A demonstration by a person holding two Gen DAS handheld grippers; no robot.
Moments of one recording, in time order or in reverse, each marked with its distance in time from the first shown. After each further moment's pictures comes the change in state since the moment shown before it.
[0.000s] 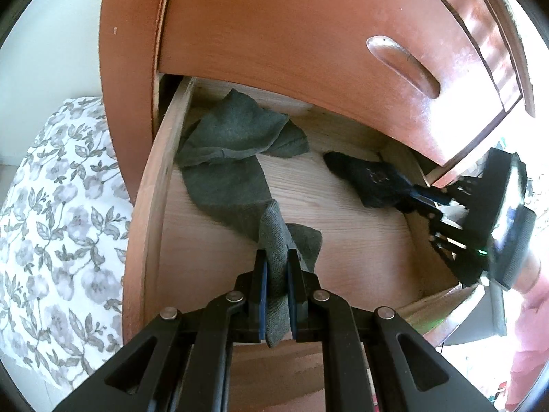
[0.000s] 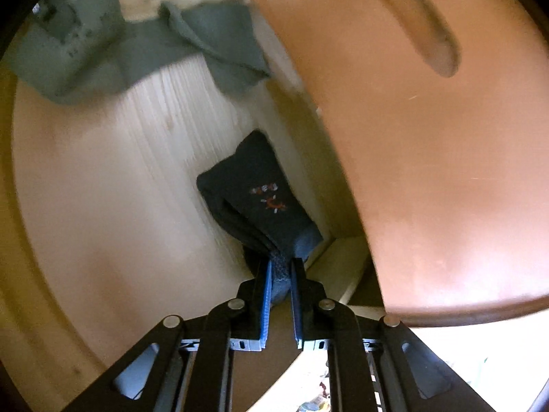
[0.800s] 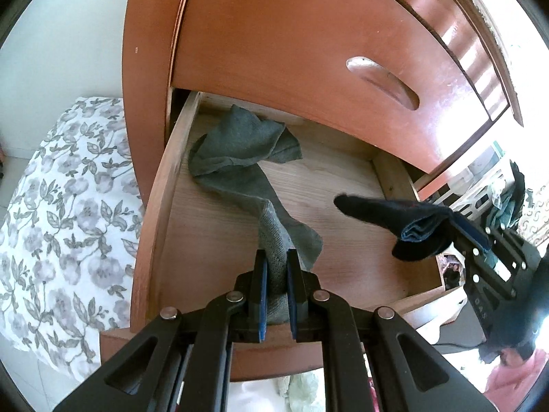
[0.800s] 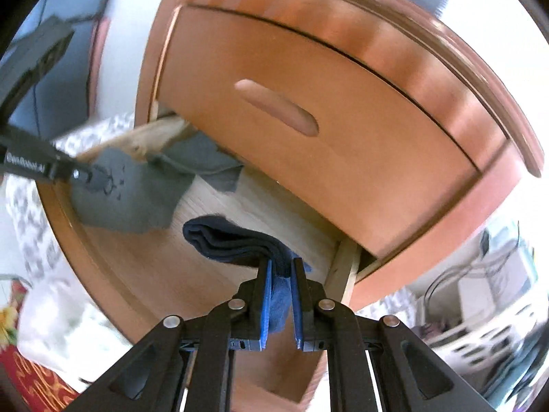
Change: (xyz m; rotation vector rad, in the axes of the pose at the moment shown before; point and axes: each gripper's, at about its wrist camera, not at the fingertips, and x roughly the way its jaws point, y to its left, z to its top) left arm -0.029 -0.009 -0.008 -0.038 -0.028 0.012; right arm -0.096 -0.014 -0.050 0.545 -0.250 0.076
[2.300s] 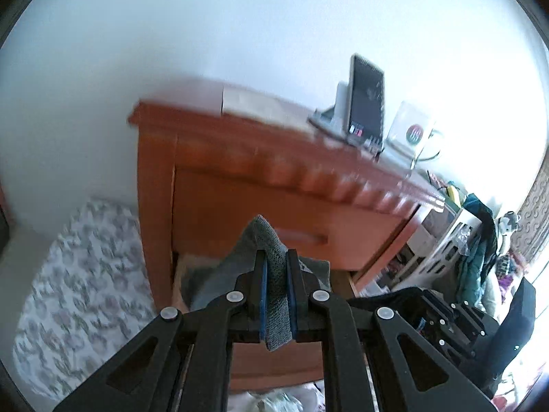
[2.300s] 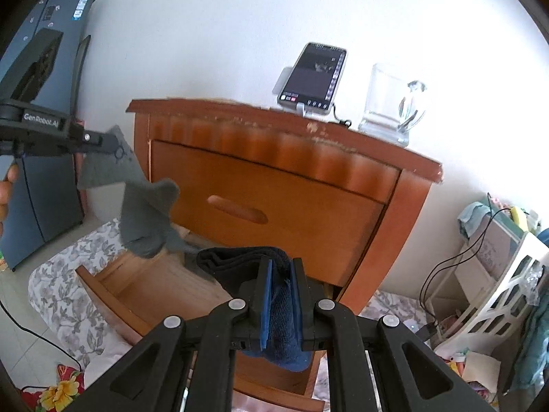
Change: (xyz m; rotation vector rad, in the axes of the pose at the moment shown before) left arm -0.160 -0.061 0.048 0.105 -0.399 -0.031; right arm -0.105 -0.039 0.008 0.250 -0.270 -0.018
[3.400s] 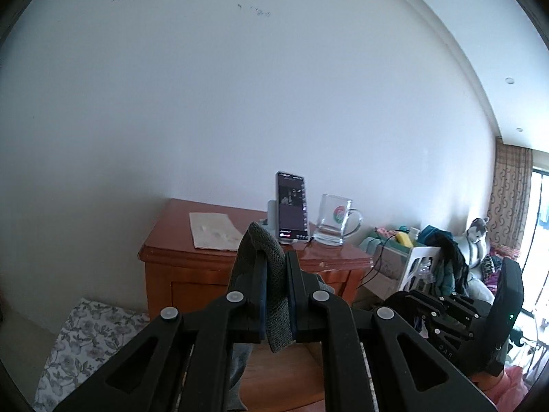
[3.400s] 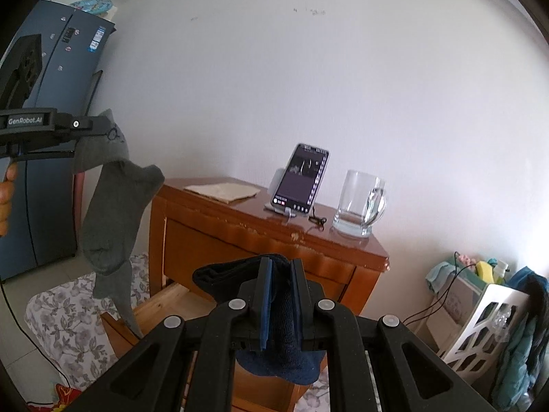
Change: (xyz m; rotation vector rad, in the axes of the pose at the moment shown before) left arm -0.144 -0.030 0.010 0.181 -0.372 -0.154; right arm -0.105 0.020 0.043 -0.048 -0.251 -0.068
